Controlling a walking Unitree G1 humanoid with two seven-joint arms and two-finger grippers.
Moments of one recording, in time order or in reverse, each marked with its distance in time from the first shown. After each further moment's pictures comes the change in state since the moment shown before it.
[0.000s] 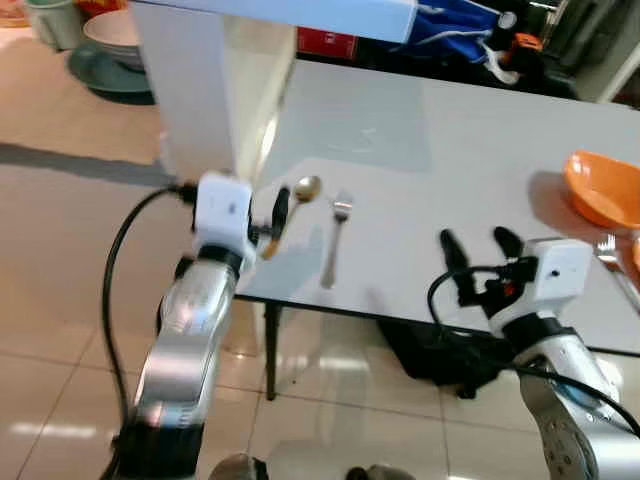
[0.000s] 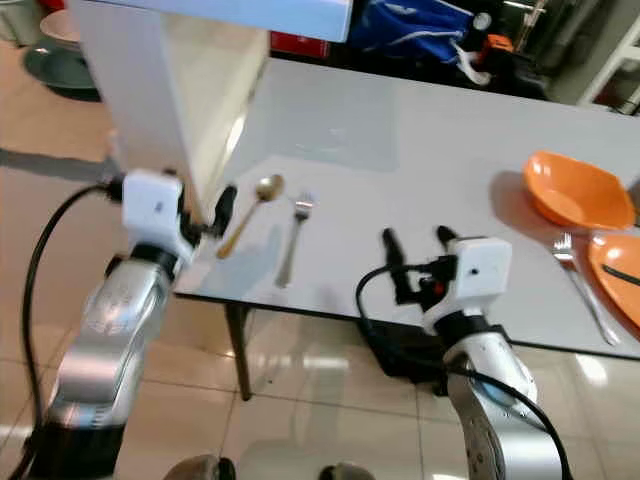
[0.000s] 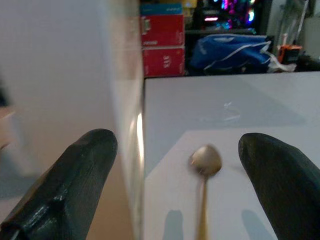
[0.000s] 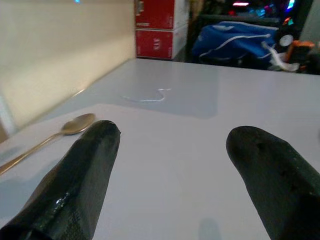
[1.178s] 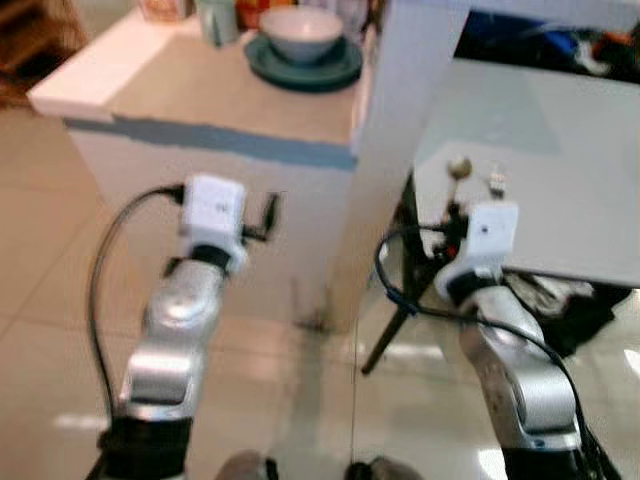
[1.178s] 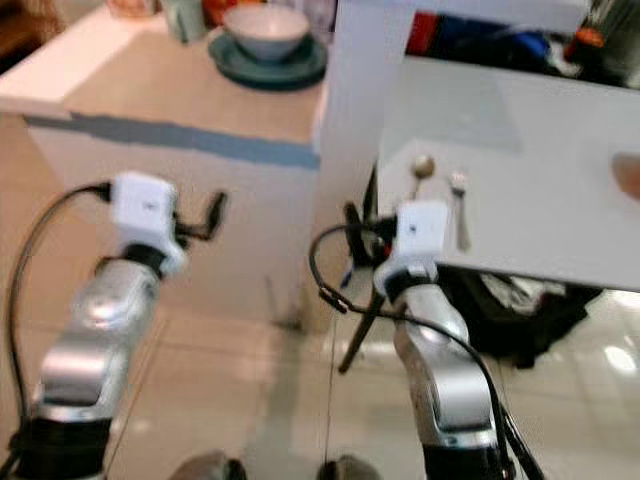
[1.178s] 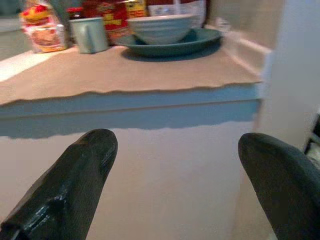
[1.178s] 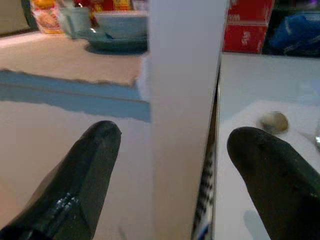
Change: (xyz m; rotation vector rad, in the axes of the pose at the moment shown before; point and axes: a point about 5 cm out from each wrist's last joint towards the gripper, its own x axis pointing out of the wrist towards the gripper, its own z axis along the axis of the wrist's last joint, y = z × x) left arm 0.007 0.013 0.000 0.005 0.060 0.029; right arm 0.051 0.039 -0.001 -0.010 0.016 0.051
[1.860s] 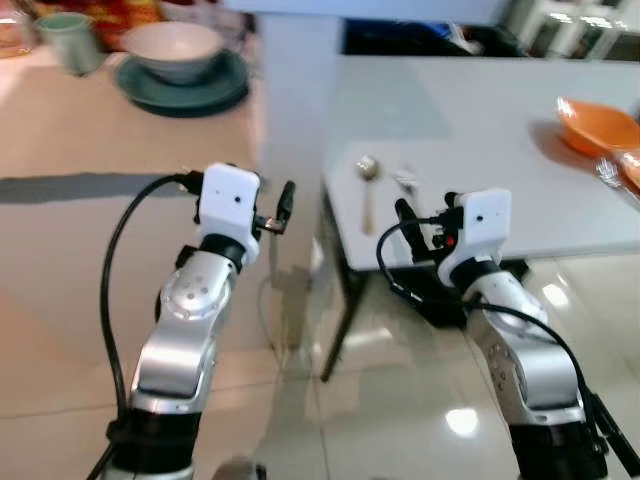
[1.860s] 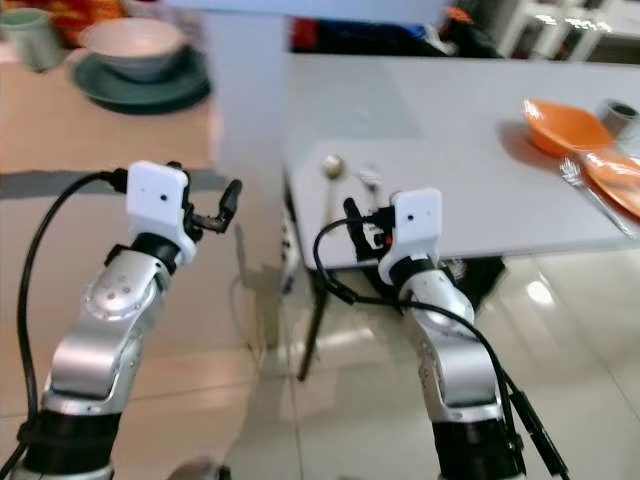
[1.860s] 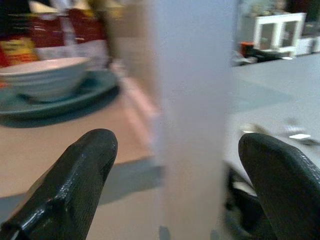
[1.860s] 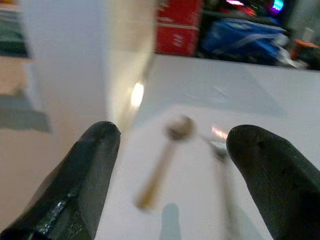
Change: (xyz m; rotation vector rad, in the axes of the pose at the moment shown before) left arm 0.005 -0.012 0.014 0.042 -0.066 -0.057; right arm 0.015 -0.006 -0.001 -0.064 0.014 0.071
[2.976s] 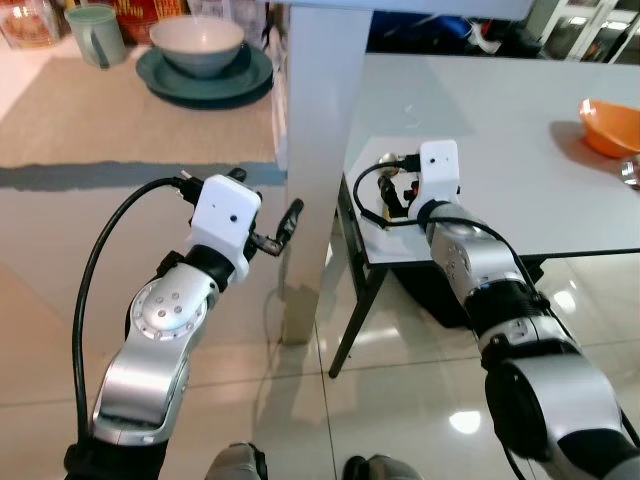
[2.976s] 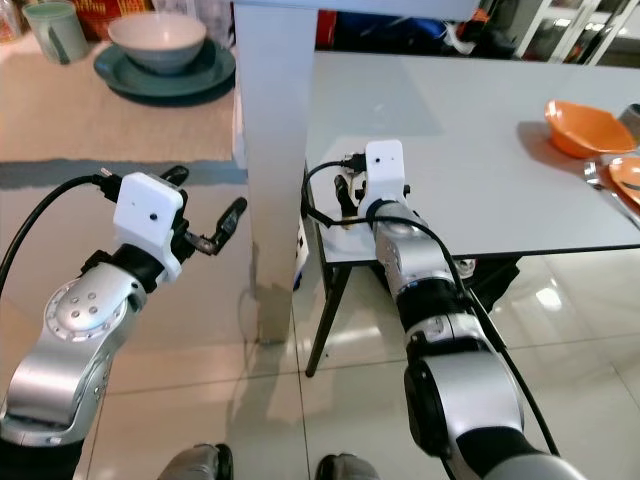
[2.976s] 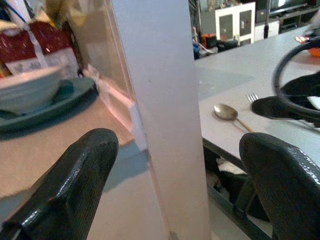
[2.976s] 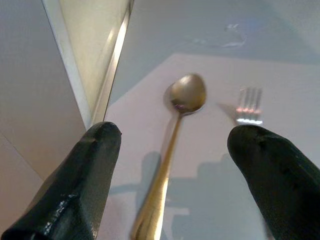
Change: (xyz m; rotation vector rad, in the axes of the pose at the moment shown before) left arm -0.025 0.000 0.010 0.090 -0.011 -0.203; right arm 0.099 -0.015 -0.015 0.016 0.296 -0.097
